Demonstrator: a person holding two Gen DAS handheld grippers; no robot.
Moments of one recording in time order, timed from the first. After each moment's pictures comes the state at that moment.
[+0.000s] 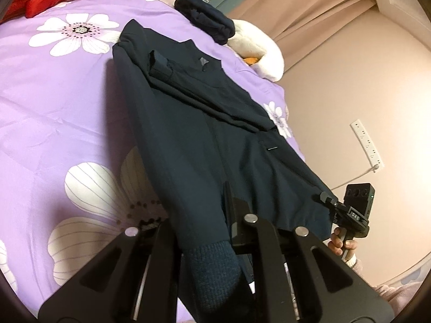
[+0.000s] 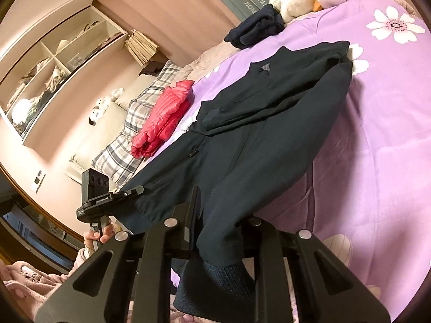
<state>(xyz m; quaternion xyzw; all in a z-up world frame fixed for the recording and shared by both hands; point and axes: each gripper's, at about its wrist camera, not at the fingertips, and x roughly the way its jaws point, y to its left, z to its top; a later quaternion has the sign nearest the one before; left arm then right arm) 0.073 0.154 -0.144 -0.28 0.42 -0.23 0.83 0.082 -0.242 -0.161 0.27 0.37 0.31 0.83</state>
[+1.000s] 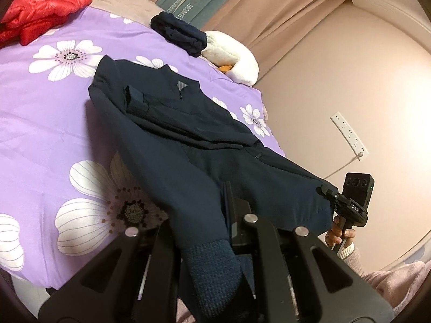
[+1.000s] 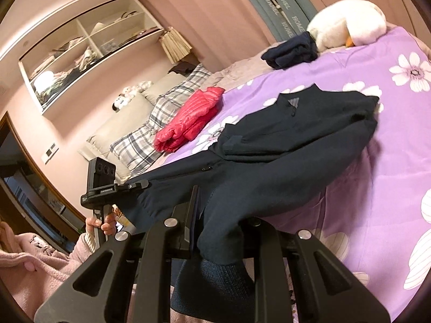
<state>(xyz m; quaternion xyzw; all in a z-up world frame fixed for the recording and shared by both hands) 0.043 0.167 -0.093 -0.26 0.38 -0.27 0.85 0.054 -0.255 -0.104 0.20 0.32 0.38 0.85</state>
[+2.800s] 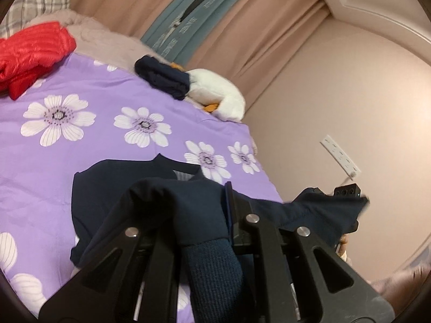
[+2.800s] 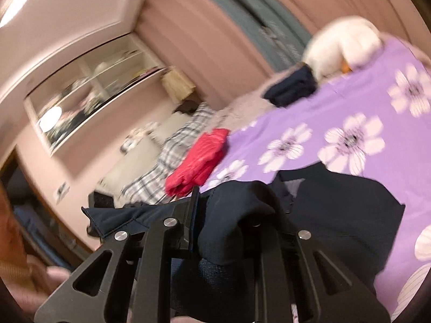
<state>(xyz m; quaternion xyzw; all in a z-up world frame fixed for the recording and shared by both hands) 0.099 0.183 -0.015 -0.25 0.31 -0.28 0.87 0.130 -0.301 -0.063 0.30 0.26 0.35 0.85</state>
